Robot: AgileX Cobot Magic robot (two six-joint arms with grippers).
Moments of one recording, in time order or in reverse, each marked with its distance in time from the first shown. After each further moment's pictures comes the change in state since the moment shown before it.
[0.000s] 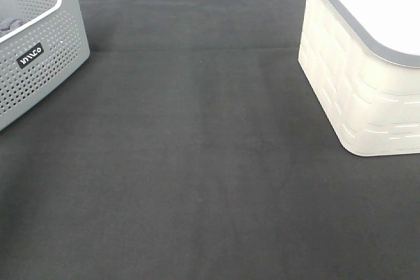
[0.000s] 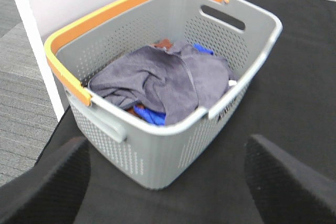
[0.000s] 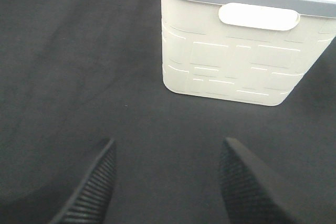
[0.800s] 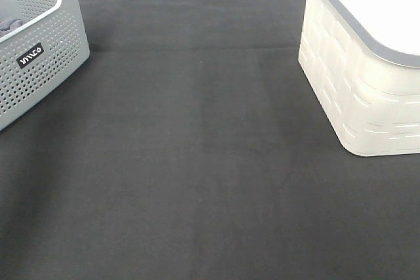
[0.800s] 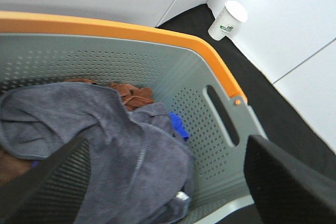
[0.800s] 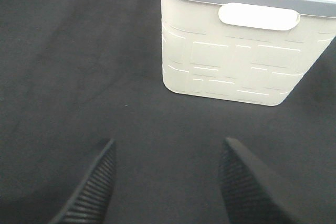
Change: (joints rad) left arm 0.003 0.660 -0.367 0.533 -0.085 -1.140; right arm 0.000 0.000 0.000 0.000 0.000 0.000
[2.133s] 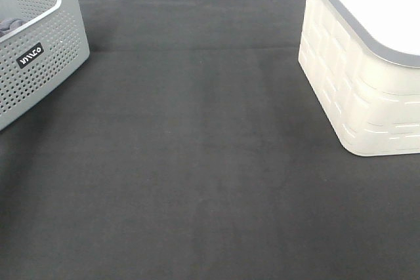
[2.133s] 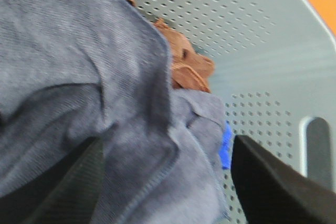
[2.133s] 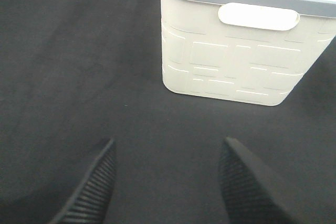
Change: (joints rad) left arm 0.158 0.669 -0.471 -0.383 -0.074 -0.127; right arm 0.000 0.000 0.000 -0.001 0.000 0.000
